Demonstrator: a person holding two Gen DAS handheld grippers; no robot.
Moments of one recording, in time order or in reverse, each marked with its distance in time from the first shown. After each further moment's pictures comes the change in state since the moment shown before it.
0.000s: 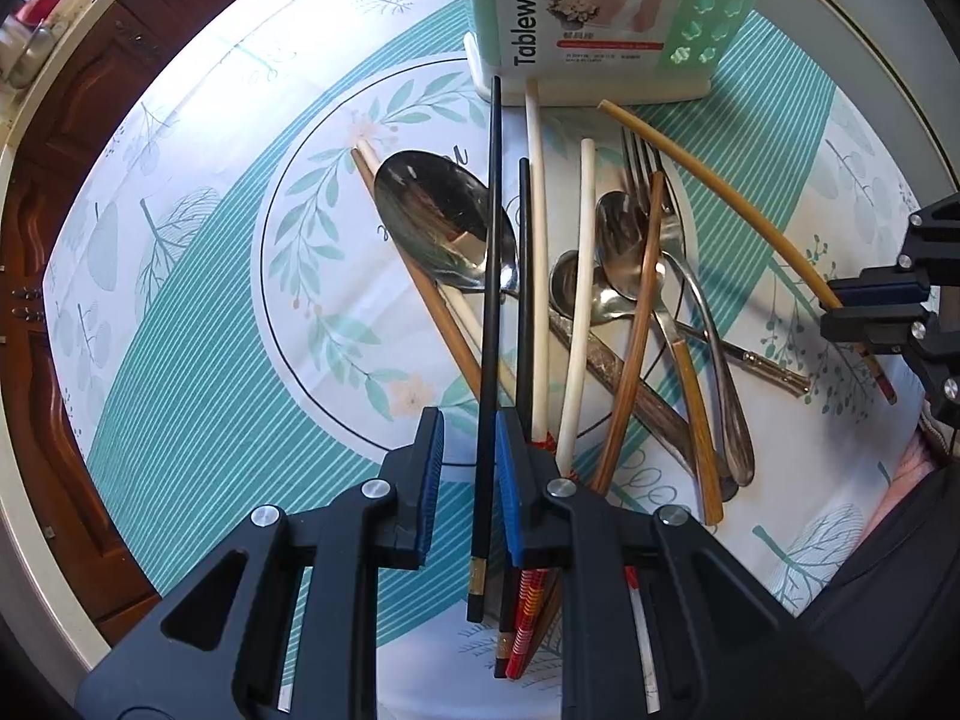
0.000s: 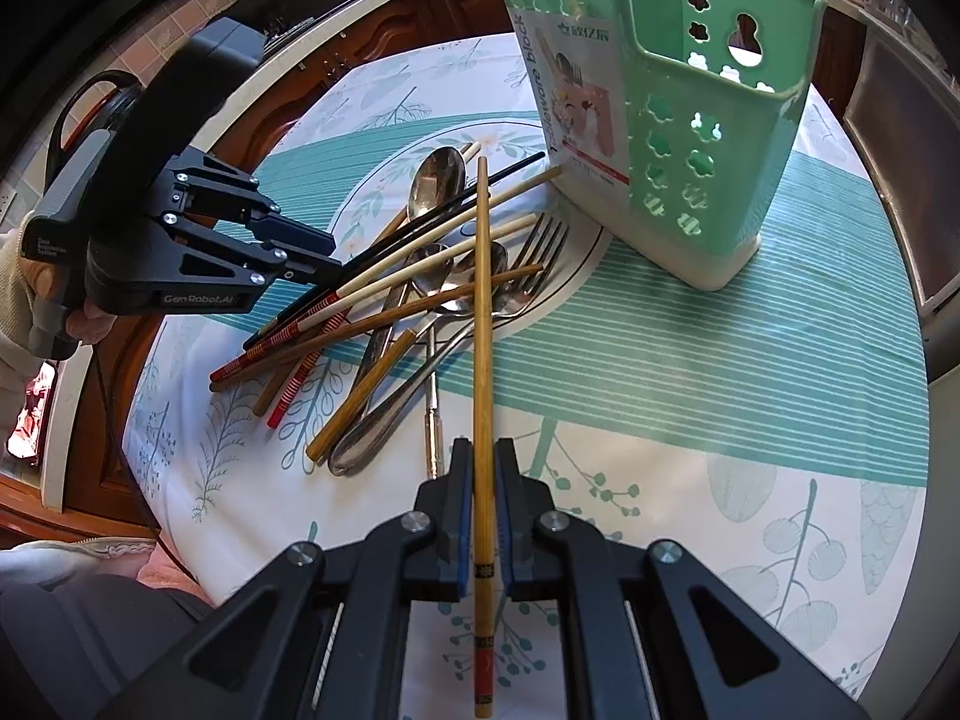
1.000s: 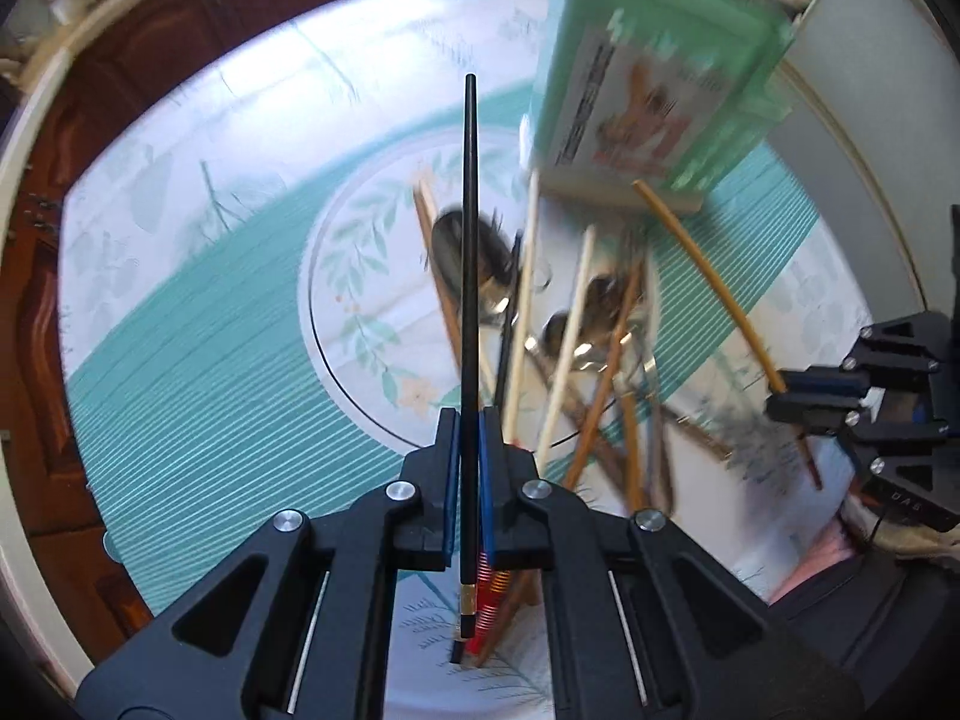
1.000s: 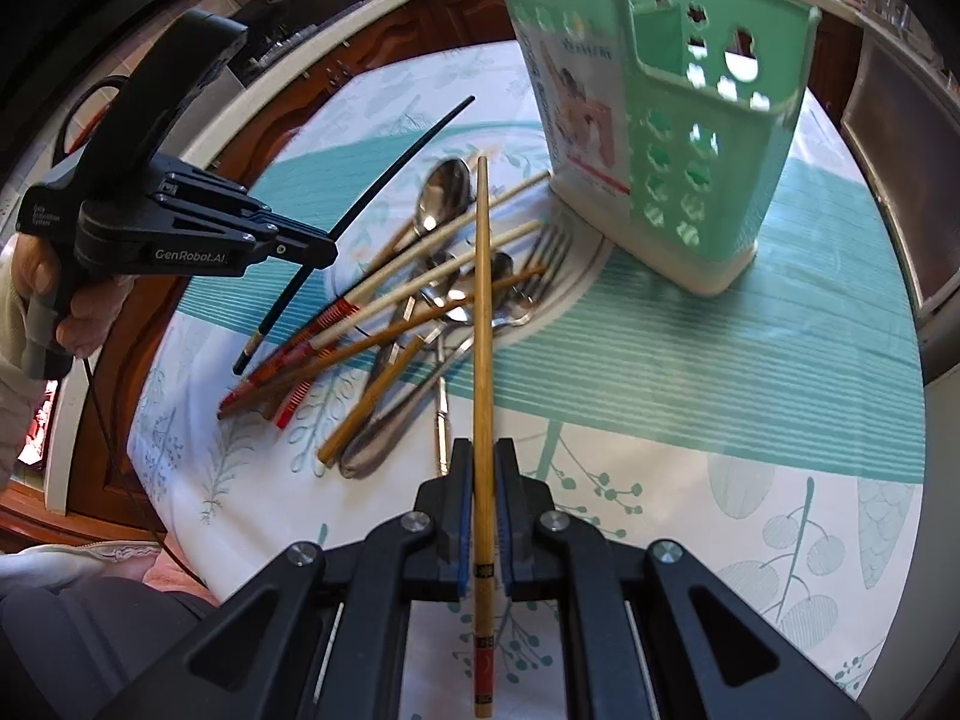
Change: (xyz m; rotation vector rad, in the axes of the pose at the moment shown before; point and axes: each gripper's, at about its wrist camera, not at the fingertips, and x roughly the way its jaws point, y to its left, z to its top) left arm -0.049 0.013 -0.026 -0.248 -0.184 -0.093; right arm -0.013 0.004 0.000 -0.006 -0.039 0.012
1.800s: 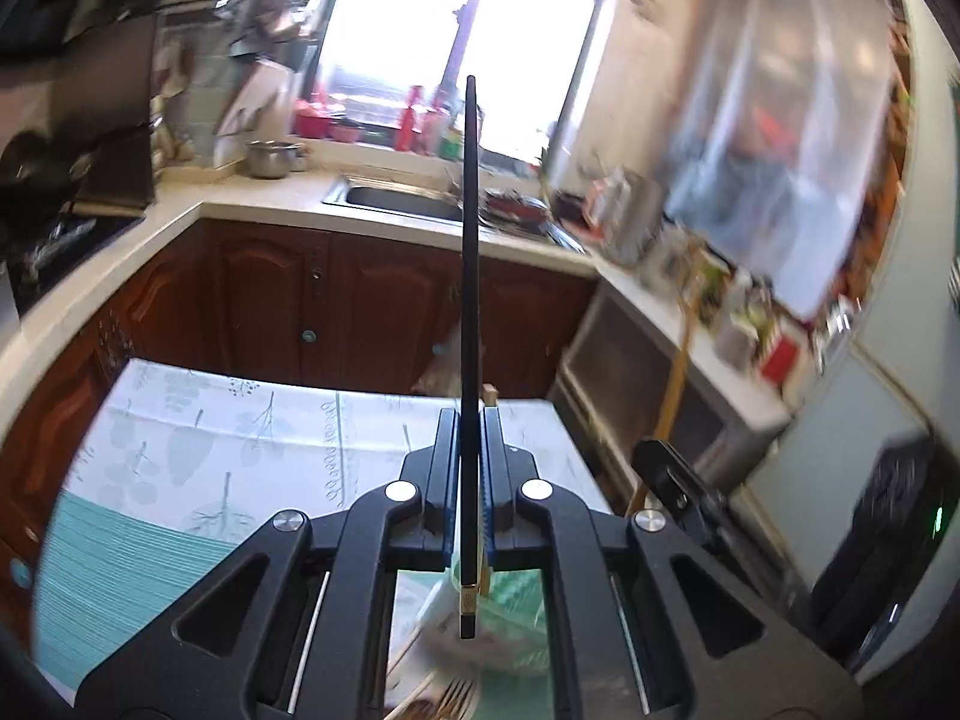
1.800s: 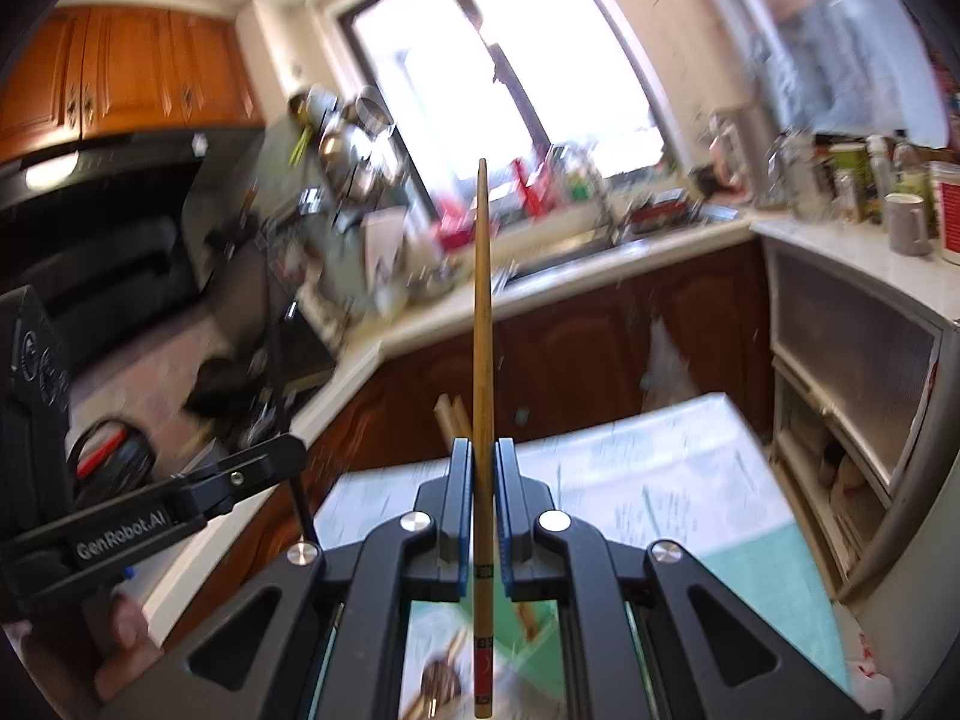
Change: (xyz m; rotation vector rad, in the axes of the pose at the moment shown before) left arm -0.170 -0.004 0.122 -0.417 -0.825 0.012; right arm -0.119 -0.040 0.130 0.199 -0.845 -0.057
